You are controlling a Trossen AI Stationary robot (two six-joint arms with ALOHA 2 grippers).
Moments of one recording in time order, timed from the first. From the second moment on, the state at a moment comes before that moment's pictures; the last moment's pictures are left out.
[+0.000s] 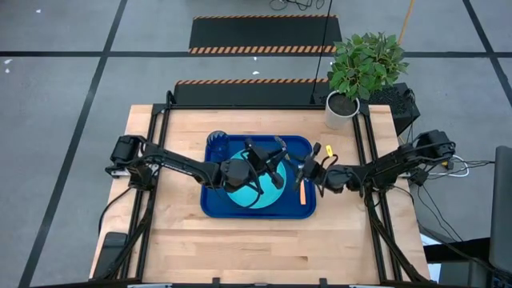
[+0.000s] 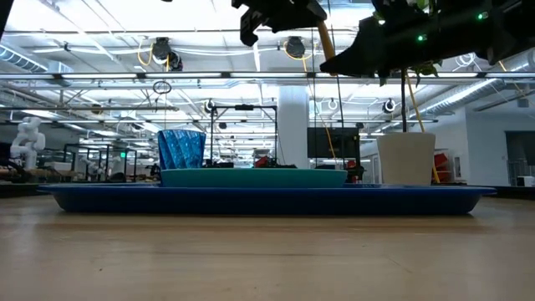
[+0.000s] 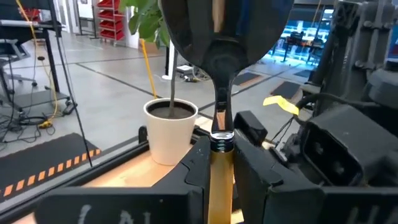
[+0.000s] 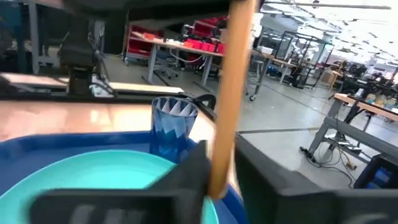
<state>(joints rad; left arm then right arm) -0.16 1.80 1.24 0.55 -0.73 -0.14 0.22 1.36 0.42 0.89 0.74 -0.19</state>
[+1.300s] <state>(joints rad) -0.24 1.63 1.24 0.12 -0.69 0.11 0.05 1.06 0.27 0.78 0.09 0.45</state>
